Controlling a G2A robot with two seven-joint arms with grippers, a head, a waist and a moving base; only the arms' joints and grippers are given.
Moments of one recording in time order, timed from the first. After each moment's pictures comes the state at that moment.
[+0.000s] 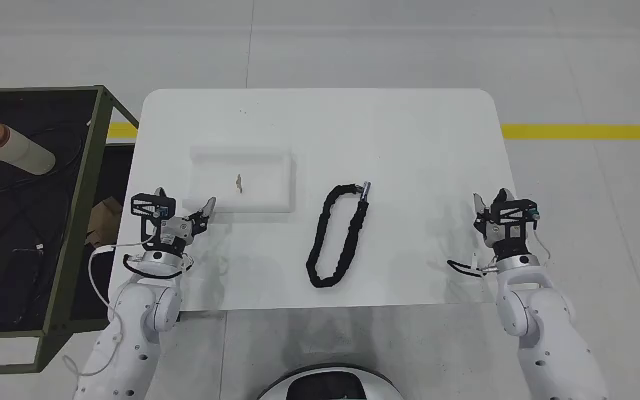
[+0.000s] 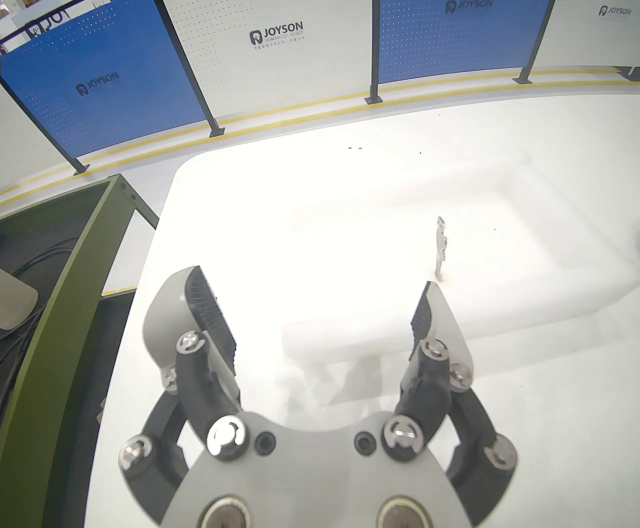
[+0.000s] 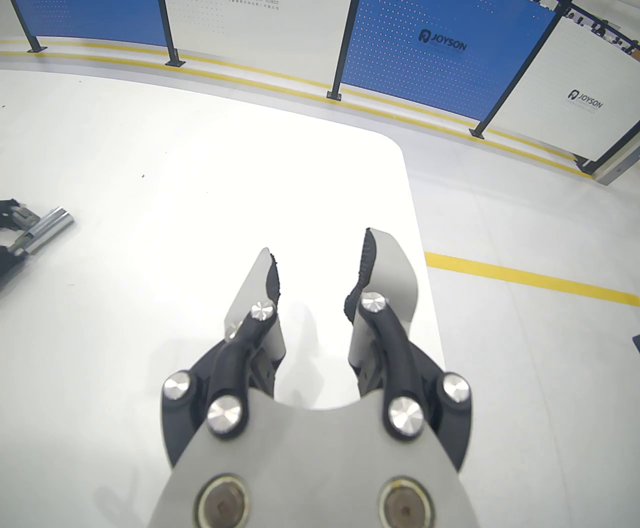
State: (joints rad) left arm 1.73 -1.15 -1.60 -1.80 1.33 0.00 0.00; right arm -1.73 -1.15 1.60 -1.80 -1.33 0.00 0.00
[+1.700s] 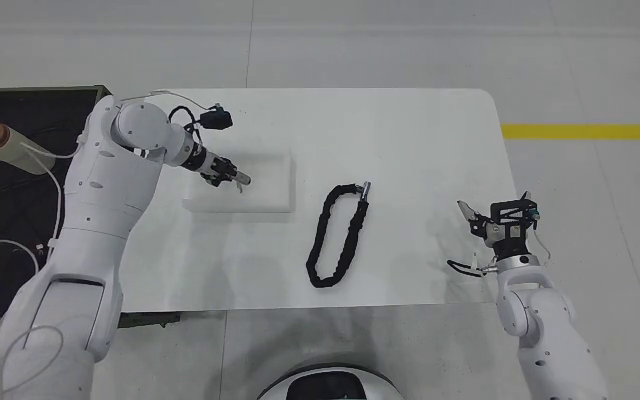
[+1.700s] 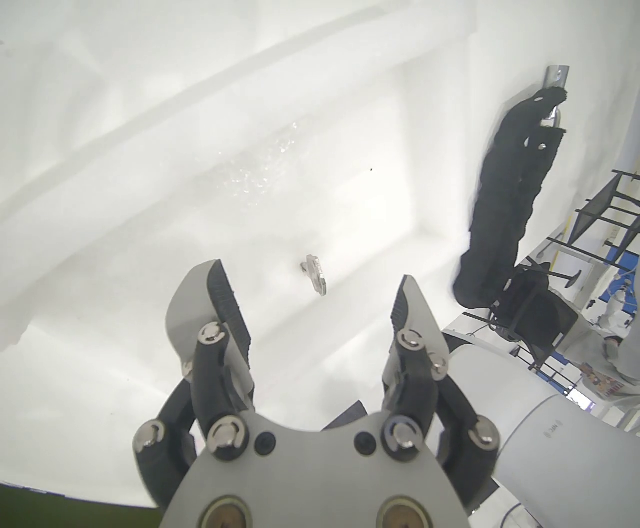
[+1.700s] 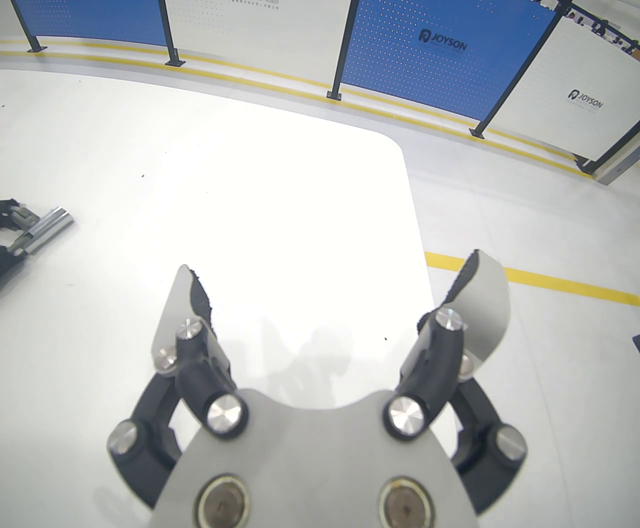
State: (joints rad) left arm 0.56 -1.09 -1.10 -0.99 0.45 -0.27 -1.54; right arm -1.73 -1.15 1.60 -1.80 -1.33 0.00 0.00
